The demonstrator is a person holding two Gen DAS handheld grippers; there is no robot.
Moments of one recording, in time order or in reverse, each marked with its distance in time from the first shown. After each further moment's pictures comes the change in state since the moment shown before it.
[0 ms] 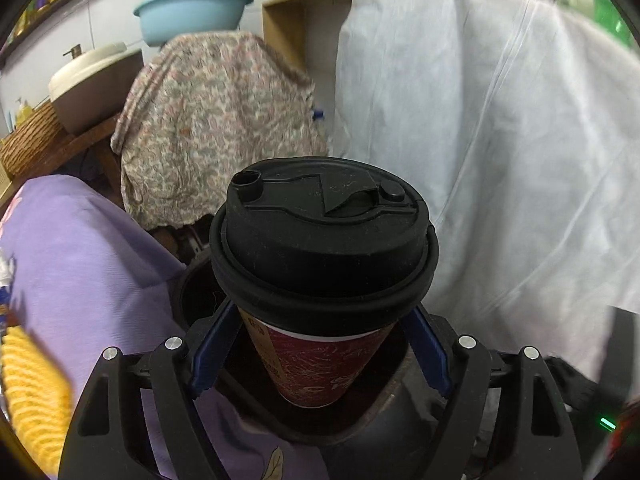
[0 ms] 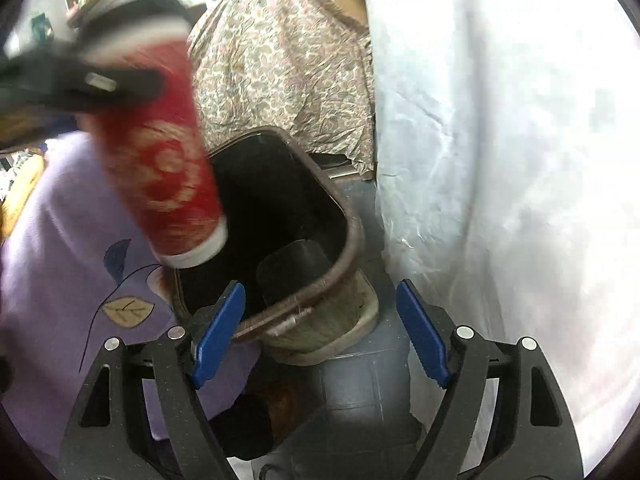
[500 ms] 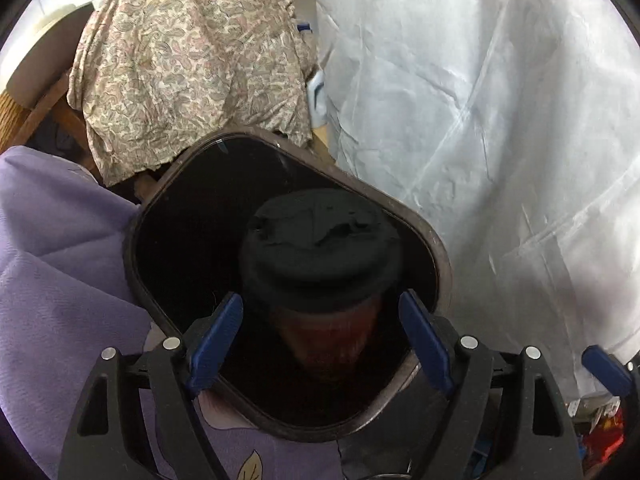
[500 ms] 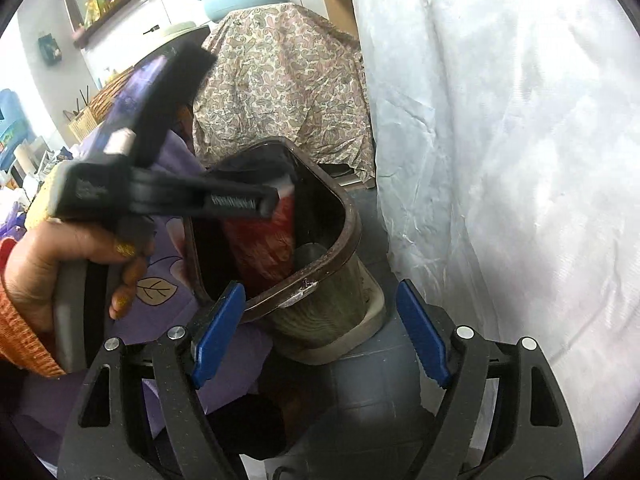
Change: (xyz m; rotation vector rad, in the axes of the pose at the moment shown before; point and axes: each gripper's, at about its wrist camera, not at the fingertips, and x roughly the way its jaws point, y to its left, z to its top) left arm 0.078 -0.019 -0.030 0.087 0.270 0.008; right arm -0.034 -0.001 -0.024 0.039 -0.060 0.030
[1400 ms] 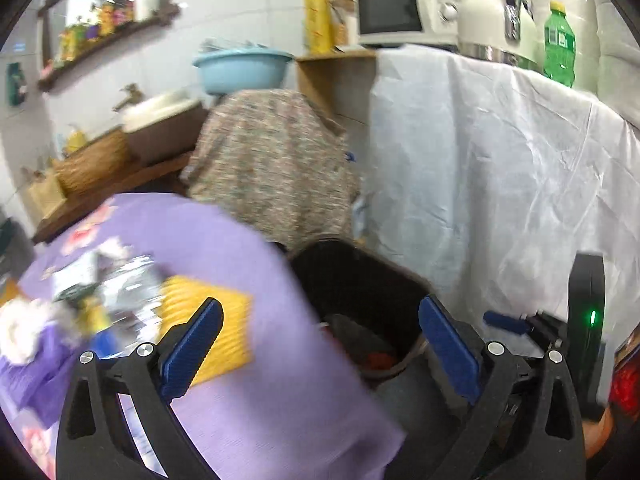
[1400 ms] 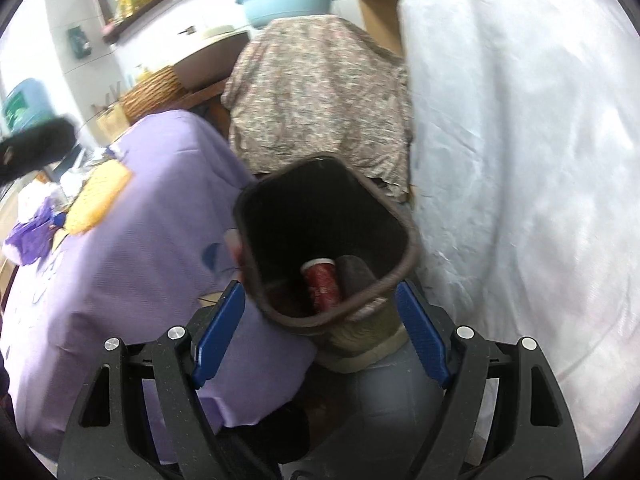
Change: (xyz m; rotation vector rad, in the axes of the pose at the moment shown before) left arm -0.221 0.069 -0.097 -0.091 -0.451 0.105; right arm -0.014 0.067 0.015 -0.086 -0.027 0.101
